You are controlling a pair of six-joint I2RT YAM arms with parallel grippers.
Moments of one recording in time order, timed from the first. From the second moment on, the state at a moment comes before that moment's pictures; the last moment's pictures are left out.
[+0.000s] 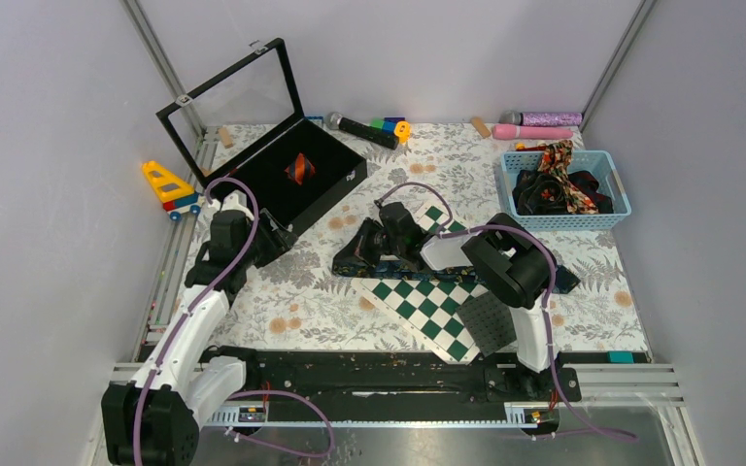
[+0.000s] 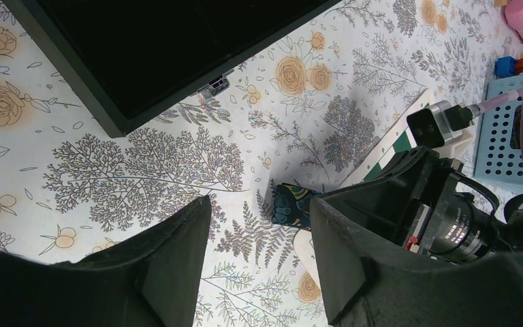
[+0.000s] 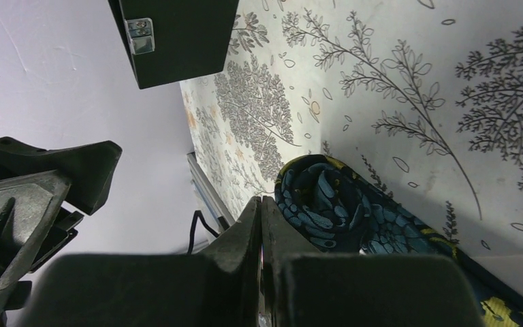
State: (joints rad) left arm -0.10 0.92 0.61 -0.31 0.13 -0.66; right arm 0.76 2.05 1.05 0.48 -0.43 1.24
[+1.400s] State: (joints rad) left arm -0.10 0.91 0.61 -0.31 0.13 -0.66; right arm 0.79 1.94 1.07 0.23 -0.30 1.12
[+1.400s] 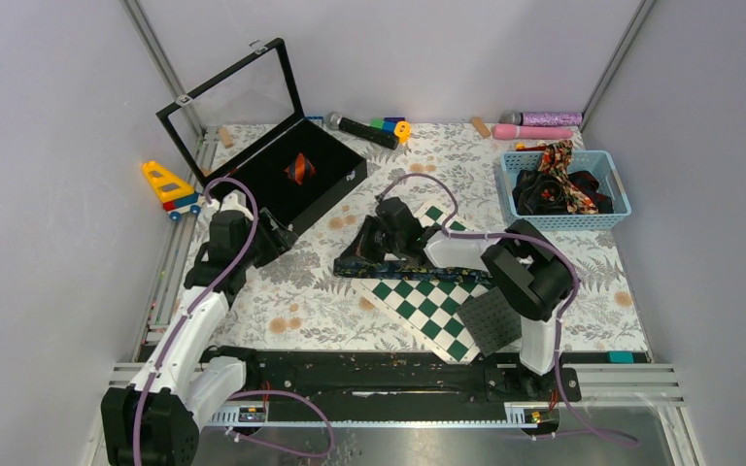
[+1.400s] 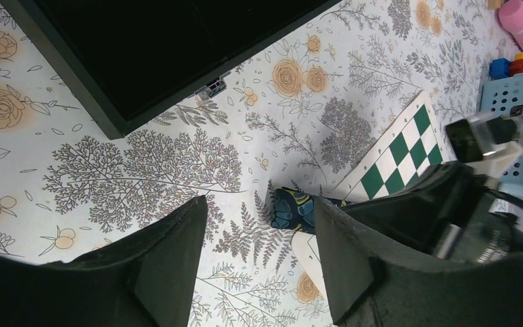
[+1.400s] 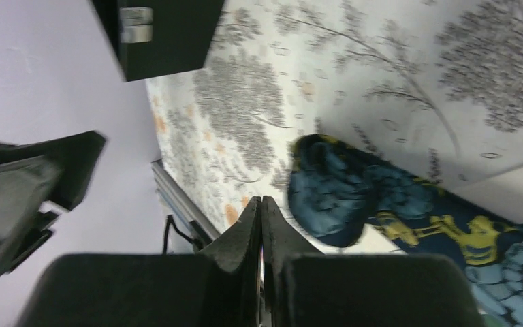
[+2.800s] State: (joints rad) left arm -0.26 1.22 0.39 0.21 0.27 -0.80; right arm 0.79 1.91 1.13 0.00 -0.31 0.88
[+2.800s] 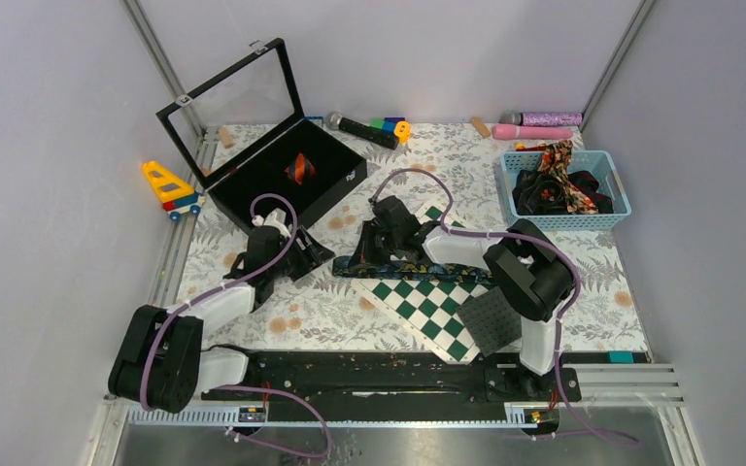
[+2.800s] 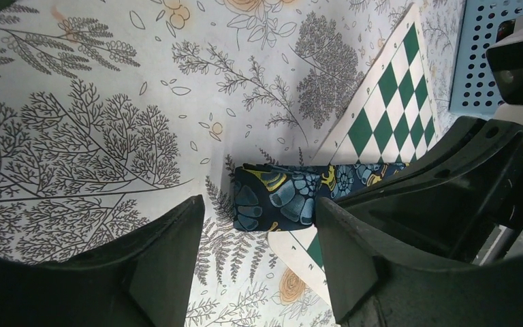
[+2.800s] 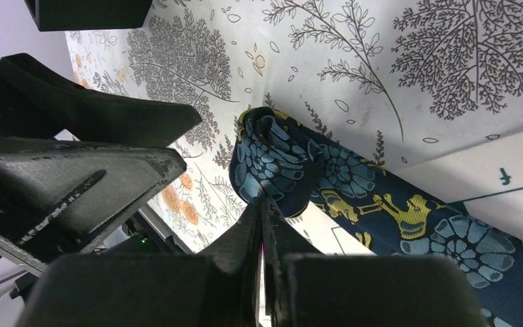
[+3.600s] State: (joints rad) left arm -0.31 1.36 0.35 0.43 0.32 -0.82; right arm 0.78 1.93 1.10 -0.02 -0.25 0.88
